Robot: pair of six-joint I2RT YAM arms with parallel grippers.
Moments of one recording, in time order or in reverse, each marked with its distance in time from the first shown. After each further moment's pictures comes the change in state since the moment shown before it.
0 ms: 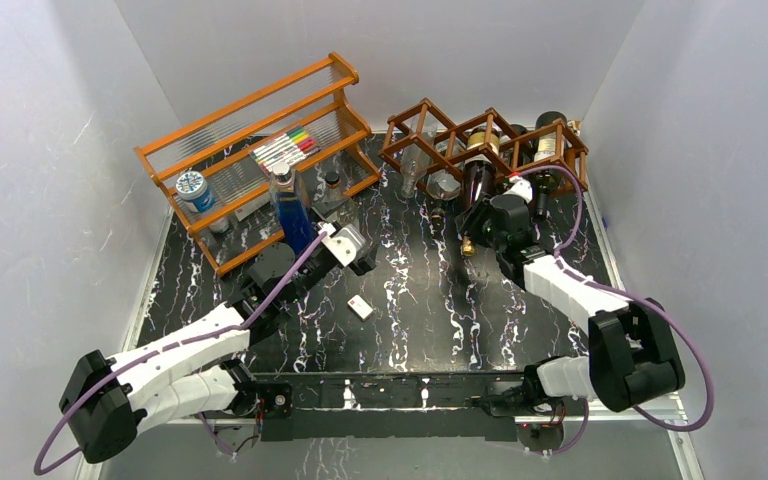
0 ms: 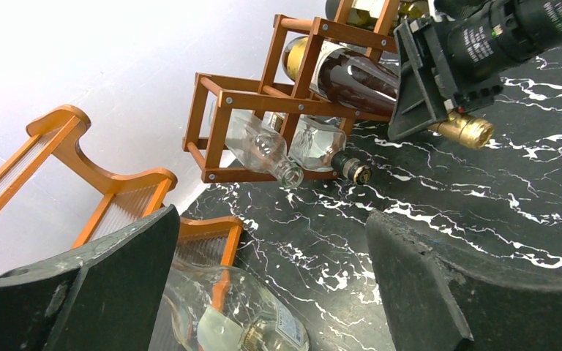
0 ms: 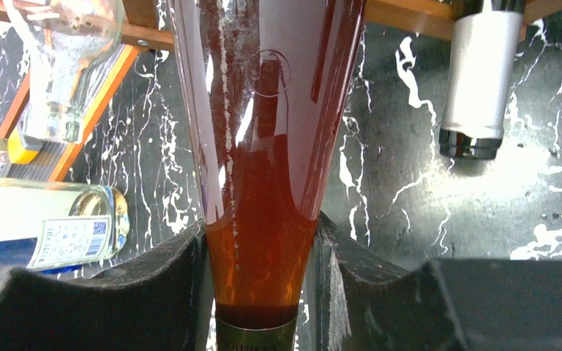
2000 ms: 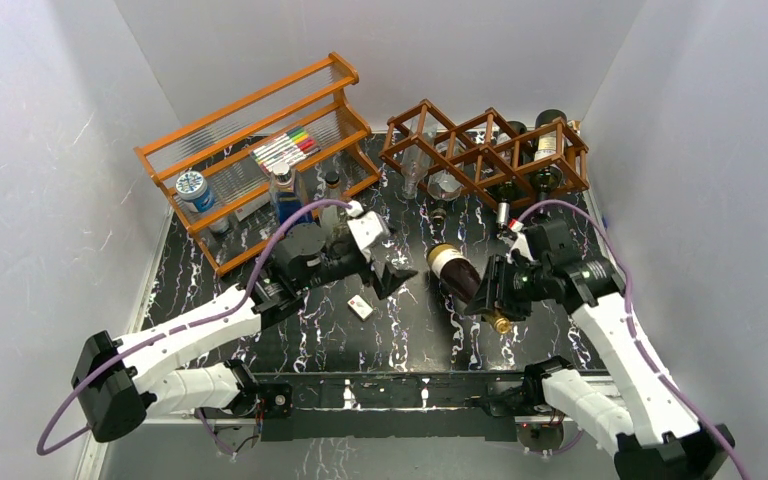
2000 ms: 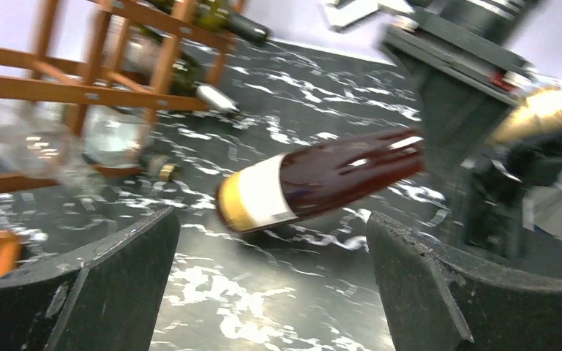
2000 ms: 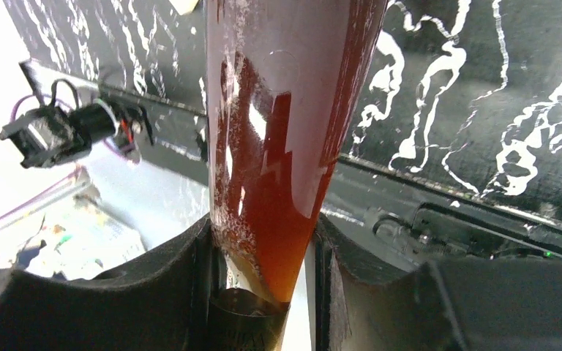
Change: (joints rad) left arm -0.040 0.121 0.196 -0.254 0.296 -0.381; right arm -0.007 -0.510 0.184 -1.234 -0.554 -0.098
